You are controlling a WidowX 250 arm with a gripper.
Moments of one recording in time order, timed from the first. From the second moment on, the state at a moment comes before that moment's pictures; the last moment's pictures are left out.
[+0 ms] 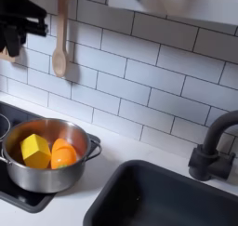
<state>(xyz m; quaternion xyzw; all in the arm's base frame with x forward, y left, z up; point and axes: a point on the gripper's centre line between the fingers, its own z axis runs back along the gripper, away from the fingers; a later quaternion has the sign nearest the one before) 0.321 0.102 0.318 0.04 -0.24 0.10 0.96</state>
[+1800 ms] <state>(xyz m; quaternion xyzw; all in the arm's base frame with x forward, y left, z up) 0.282 0.025 0.264 0.02 -0.16 -0.05 0.98</state>
